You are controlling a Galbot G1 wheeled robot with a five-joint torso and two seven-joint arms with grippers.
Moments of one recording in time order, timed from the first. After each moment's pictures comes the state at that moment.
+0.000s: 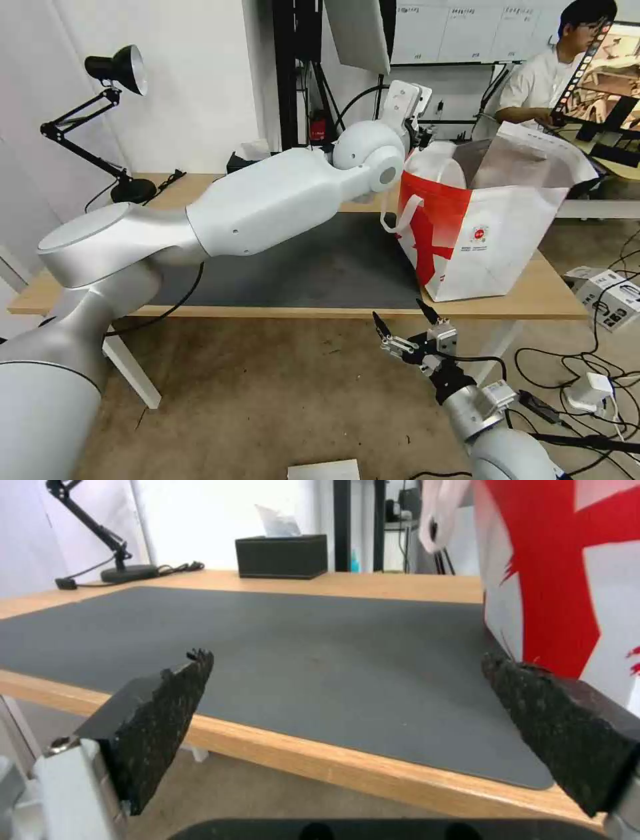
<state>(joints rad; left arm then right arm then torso) -0.36 -1.36 0.77 -1.40 -1.33 0.40 -0.61 -1.51 0.85 0.21 2.15 0.50 0.14 0.22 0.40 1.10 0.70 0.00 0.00</state>
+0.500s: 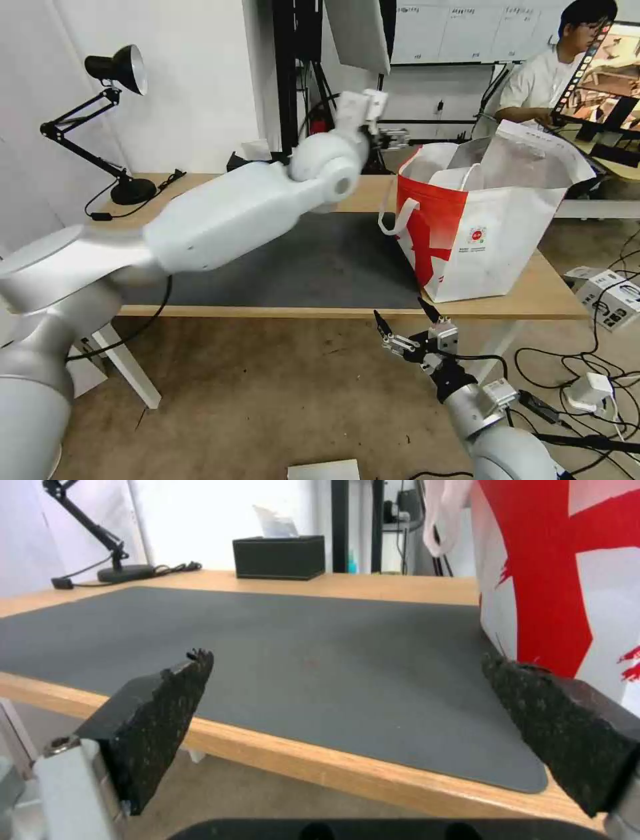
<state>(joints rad) -0.22 -1.10 0.70 -1.58 -1.27 0.31 -0.60 -1.50 0.84 0.21 2.15 0.50 0.14 0.23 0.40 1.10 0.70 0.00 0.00</state>
